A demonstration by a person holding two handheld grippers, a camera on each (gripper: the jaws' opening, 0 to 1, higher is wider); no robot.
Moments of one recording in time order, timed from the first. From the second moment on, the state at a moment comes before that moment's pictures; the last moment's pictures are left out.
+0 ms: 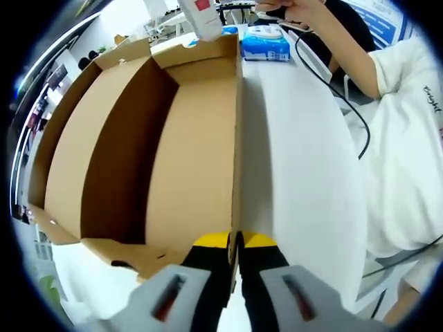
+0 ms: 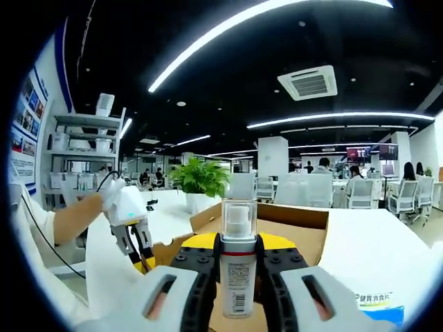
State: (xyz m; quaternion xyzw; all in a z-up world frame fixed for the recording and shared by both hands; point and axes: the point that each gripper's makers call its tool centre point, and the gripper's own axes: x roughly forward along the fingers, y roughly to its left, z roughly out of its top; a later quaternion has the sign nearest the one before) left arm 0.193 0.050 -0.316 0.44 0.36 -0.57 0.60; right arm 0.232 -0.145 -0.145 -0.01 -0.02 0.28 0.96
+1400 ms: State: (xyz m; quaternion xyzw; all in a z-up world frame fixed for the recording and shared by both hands) left arm 0.192 0.049 -0.317 0.44 0.36 -0.56 0.60; right arm 0.150 -0.303 -0.109 -0.08 -0.12 0.13 0.98
